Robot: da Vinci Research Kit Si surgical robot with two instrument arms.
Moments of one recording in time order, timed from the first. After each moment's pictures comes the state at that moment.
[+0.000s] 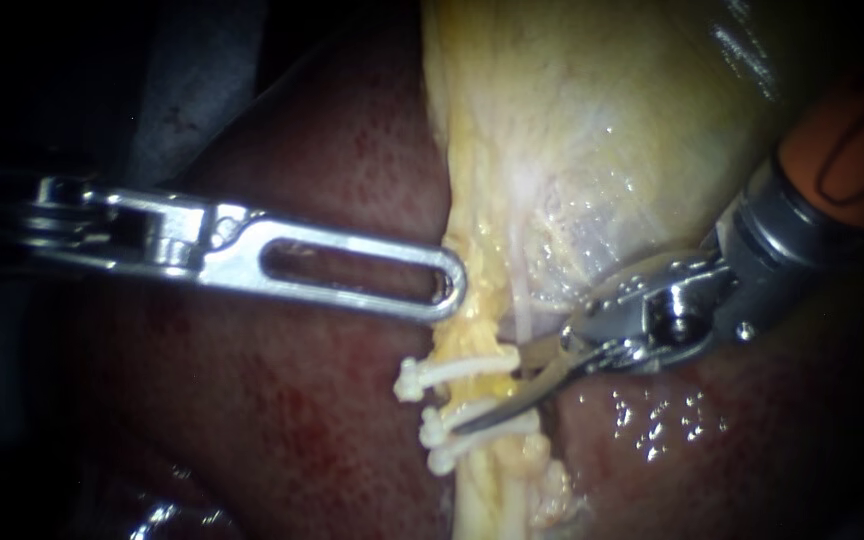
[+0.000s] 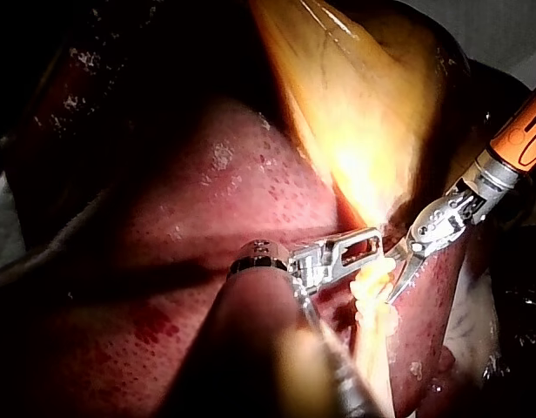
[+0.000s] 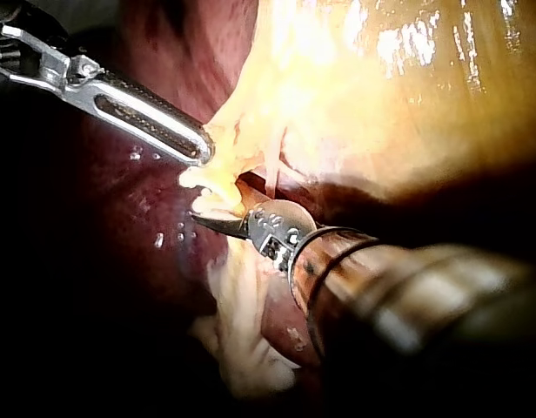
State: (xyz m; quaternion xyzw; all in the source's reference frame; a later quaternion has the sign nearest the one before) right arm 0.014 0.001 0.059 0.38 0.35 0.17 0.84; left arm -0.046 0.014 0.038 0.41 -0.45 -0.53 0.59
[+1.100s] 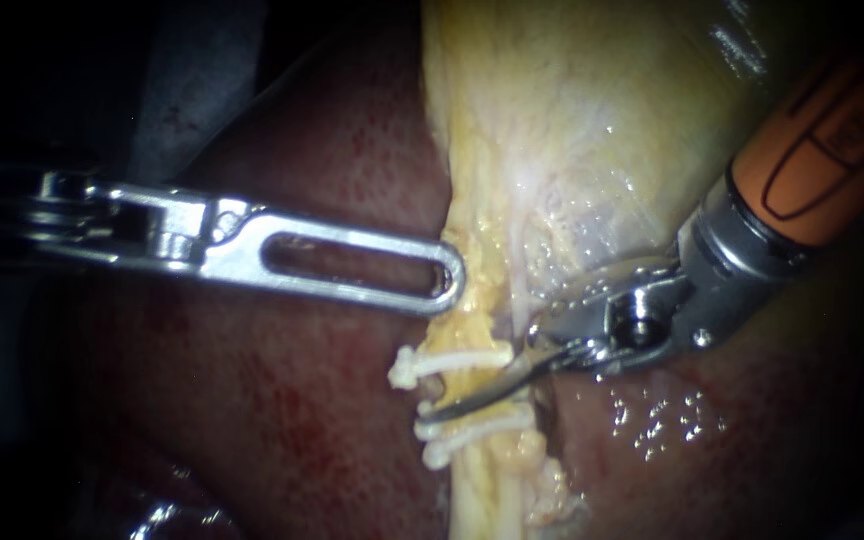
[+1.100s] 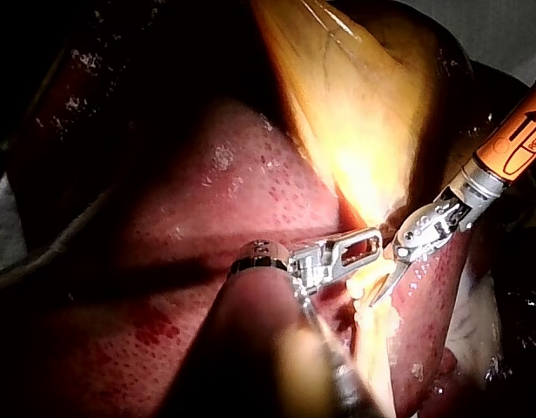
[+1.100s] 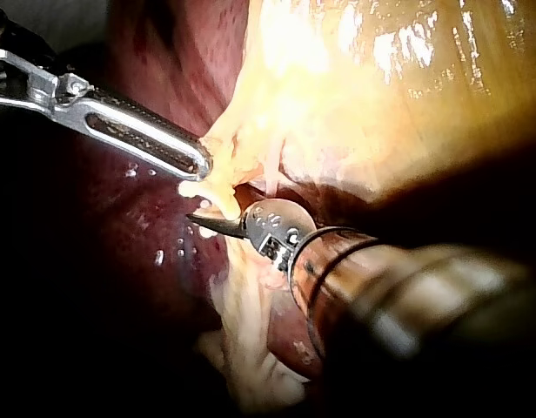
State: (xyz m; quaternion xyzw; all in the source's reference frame) right arm 0.016 0.001 0.061 0.37 0.37 0.19 0.83; left arm -0.046 0.014 0.038 0.41 -0.45 -0.53 0.59
